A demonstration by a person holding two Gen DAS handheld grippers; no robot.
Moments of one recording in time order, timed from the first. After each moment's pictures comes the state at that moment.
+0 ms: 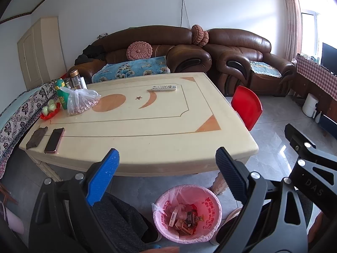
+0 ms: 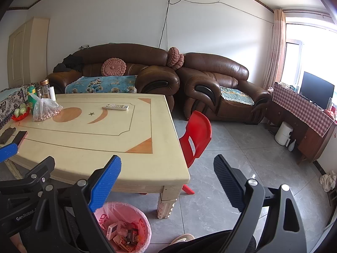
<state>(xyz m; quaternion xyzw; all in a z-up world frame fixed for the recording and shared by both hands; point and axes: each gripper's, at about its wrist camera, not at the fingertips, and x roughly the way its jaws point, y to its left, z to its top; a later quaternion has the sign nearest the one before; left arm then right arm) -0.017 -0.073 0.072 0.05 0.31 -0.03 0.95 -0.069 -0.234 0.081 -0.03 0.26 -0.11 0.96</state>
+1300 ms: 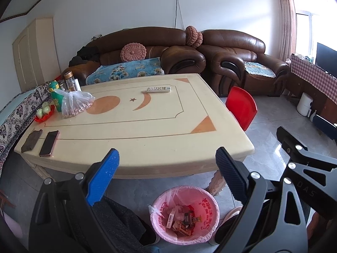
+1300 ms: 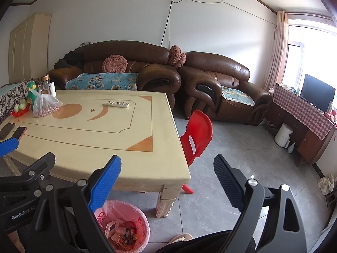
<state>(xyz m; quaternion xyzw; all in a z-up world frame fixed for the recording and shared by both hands) -0.016 -0.070 0.073 0.05 0.30 -0.05 0.95 -0.066 -0.232 0.077 -0.04 0.26 -0.10 0.96</state>
